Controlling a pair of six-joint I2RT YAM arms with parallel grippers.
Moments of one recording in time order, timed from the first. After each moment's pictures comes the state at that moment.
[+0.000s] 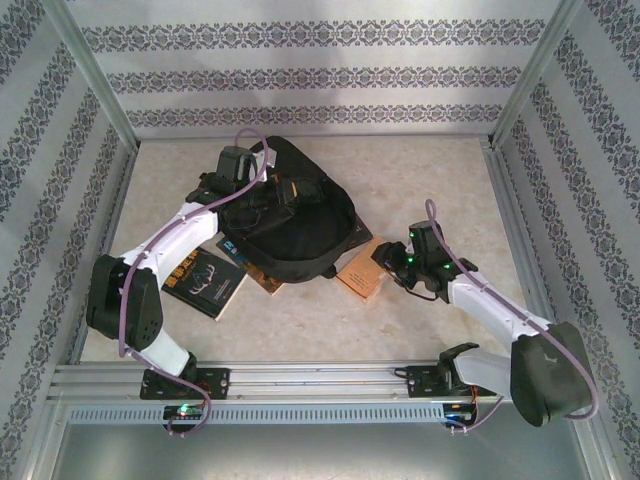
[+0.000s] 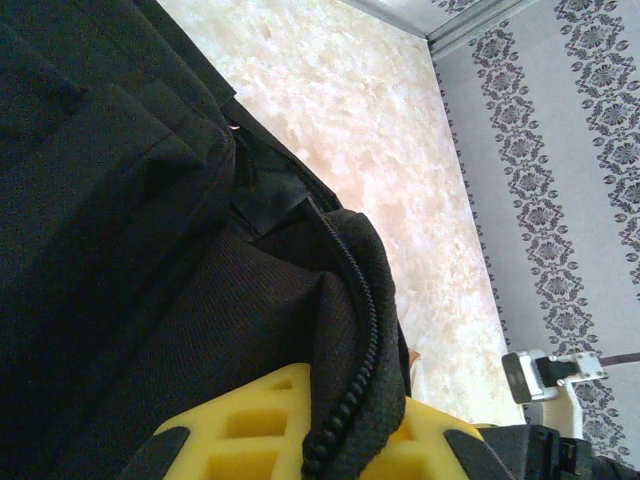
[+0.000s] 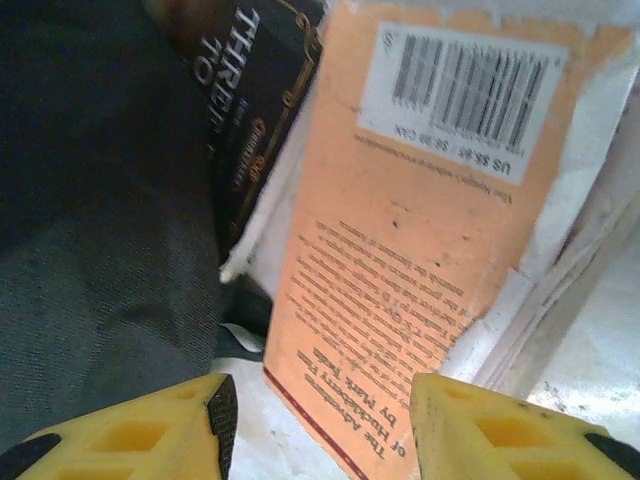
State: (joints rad) left arm -0.33 1.59 1.24 -0.26 0.48 -0.61; right arm 0.32 1.14 0.56 -0.27 -0.32 1.03
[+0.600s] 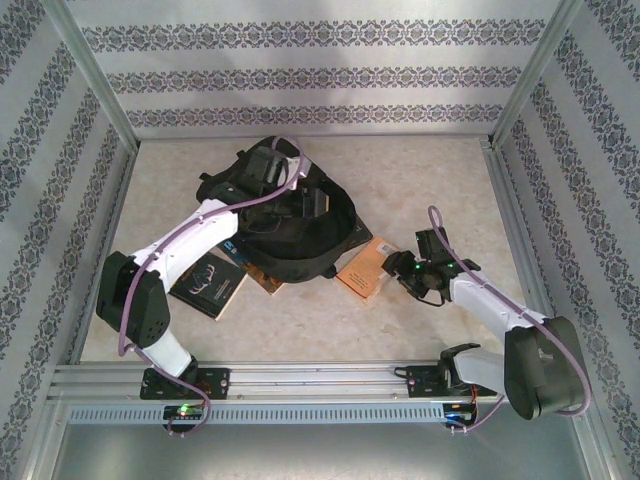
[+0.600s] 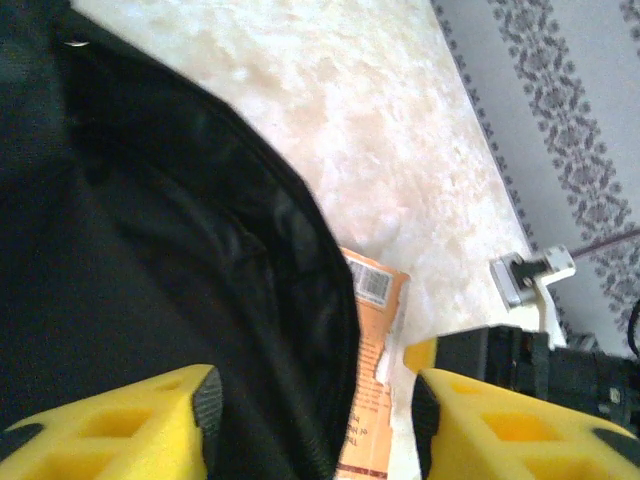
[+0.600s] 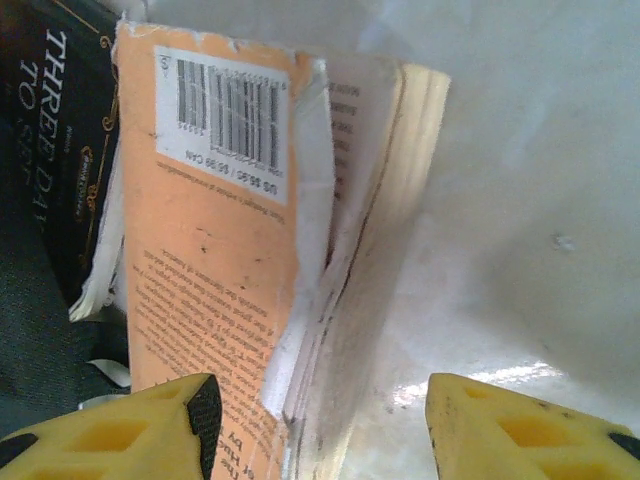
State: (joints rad) left arm -0.51 1.64 1.40 -0.47 0.40 -0.45; right arm 0.23 1.19 0.53 -0.38 -0.28 0.94
